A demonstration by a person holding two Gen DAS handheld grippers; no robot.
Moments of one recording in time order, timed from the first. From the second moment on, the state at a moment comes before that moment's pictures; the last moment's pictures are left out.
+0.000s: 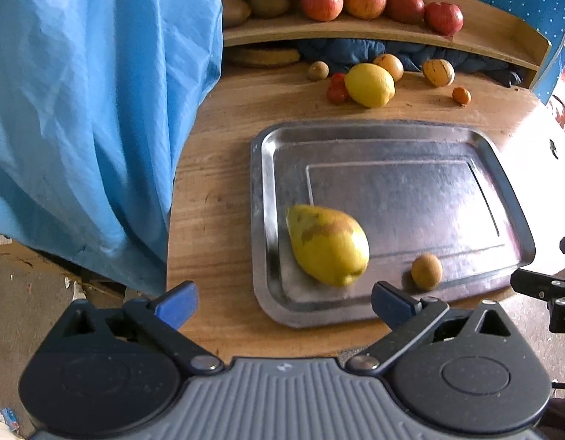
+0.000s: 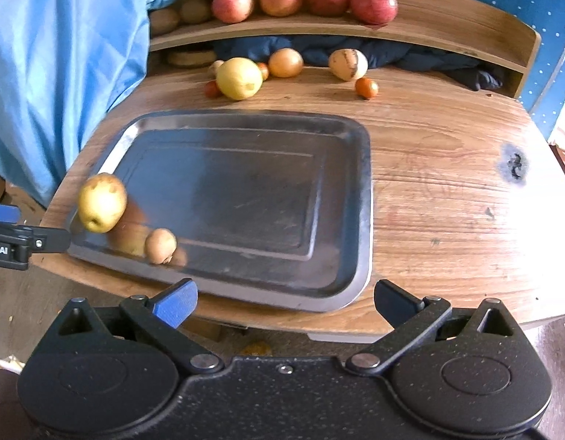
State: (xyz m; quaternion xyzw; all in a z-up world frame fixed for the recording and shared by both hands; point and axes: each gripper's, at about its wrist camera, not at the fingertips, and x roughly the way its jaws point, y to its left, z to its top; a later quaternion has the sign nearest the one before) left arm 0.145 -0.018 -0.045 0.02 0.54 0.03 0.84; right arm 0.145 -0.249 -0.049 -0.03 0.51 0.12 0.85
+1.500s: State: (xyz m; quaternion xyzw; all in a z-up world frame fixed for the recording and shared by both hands) left arm 0.333 0.000 -0.083 0.03 0.53 -0.03 0.85; right arm 0.262 -0.205 -0.036 -0.04 0.43 0.10 0.90
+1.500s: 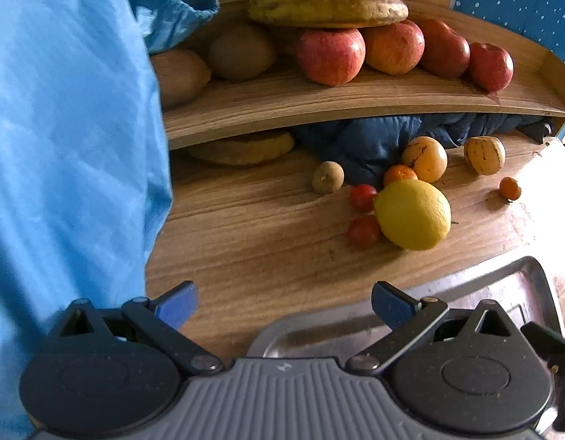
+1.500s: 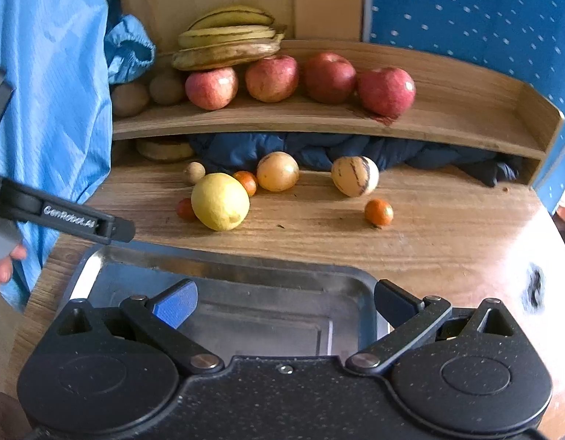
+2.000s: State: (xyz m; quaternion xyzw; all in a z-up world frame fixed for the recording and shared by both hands) left arm 0.368 0.005 -0.103 0.00 0.54 -0.05 0.84; right arm 0.307 -0.170 -0.053 -0.12 0.43 0.12 0.89
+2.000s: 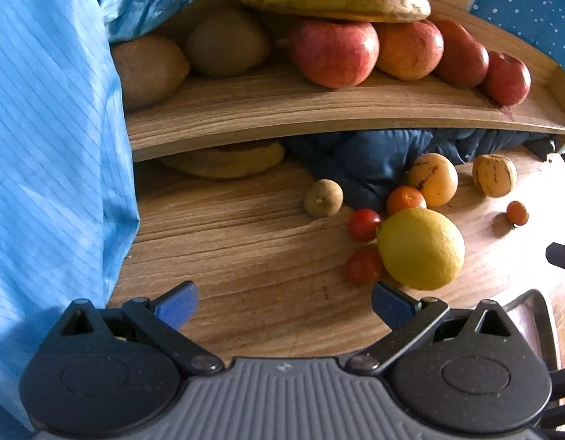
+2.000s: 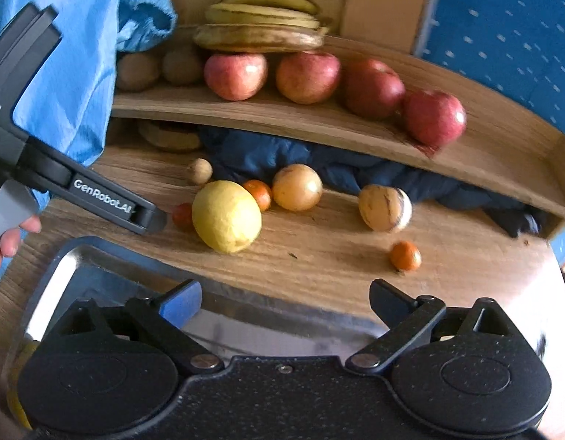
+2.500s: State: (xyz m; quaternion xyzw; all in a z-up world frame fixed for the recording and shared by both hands) left arm 0.382 0.010 -0.112 -0.05 0.55 -0.05 0.84; right arm 0.351 -0.123 -0.071 -0.22 0.40 0.20 0.86
